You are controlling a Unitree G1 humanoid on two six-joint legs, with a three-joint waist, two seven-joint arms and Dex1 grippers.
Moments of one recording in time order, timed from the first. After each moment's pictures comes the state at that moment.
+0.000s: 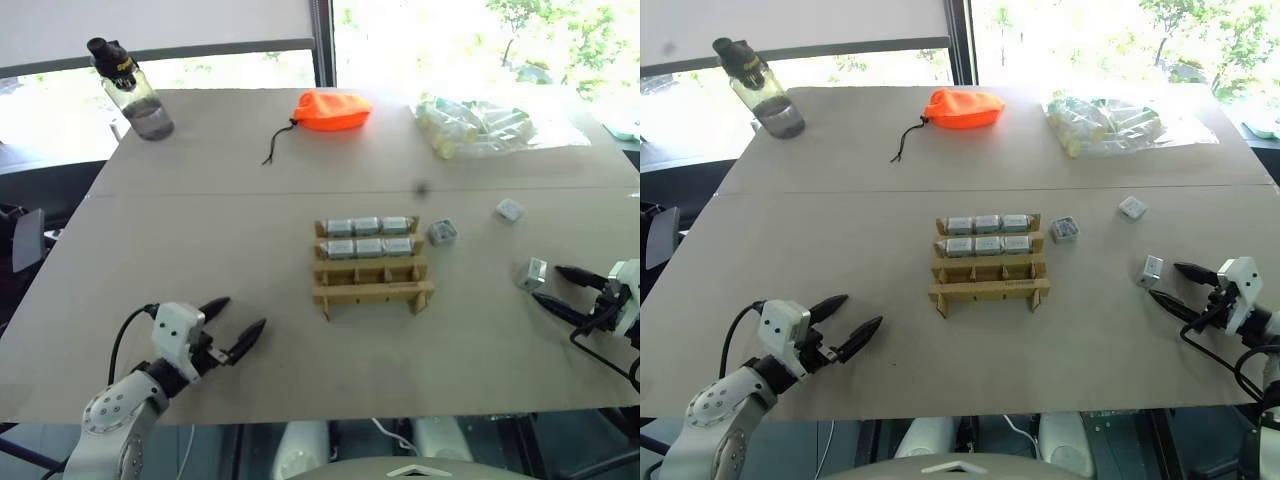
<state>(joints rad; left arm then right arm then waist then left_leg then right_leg) 0.38 0.53 0.27 -0.23 -0.40 0.10 -0.72 -0.27 -0.75 -0.35 0.90 0.37 -0.30 1.36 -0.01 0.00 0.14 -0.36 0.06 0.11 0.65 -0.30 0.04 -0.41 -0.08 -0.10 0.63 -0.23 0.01</state>
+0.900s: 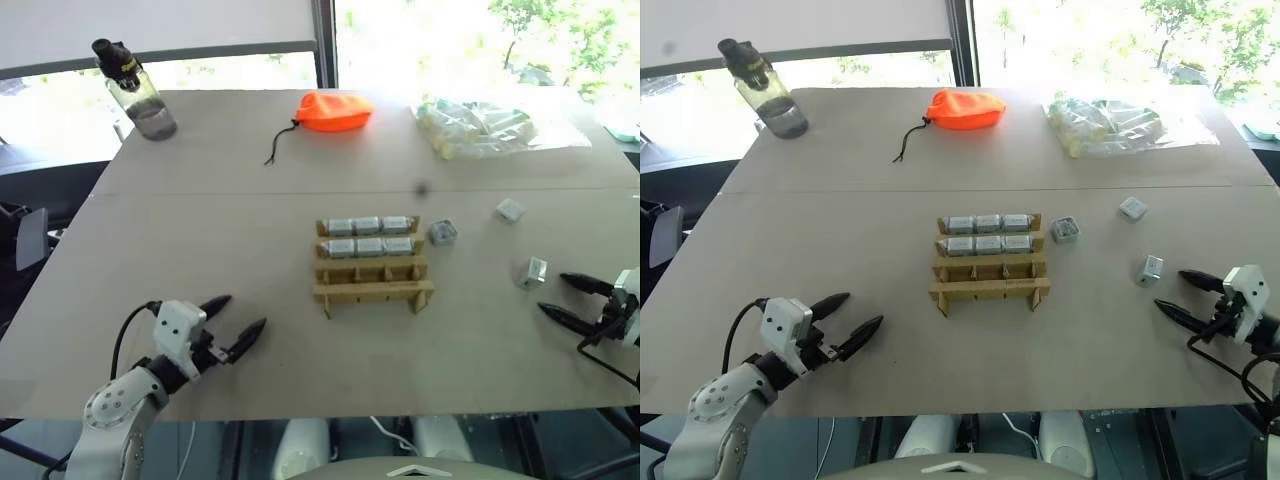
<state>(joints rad) 0.35 0.54 0.26 -0.19 -0.38 0.08 -0.77 -0.21 -0.77 -0.36 0.88 0.38 -0.36 1.38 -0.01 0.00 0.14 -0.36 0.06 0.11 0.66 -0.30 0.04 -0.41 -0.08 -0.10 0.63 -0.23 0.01</state>
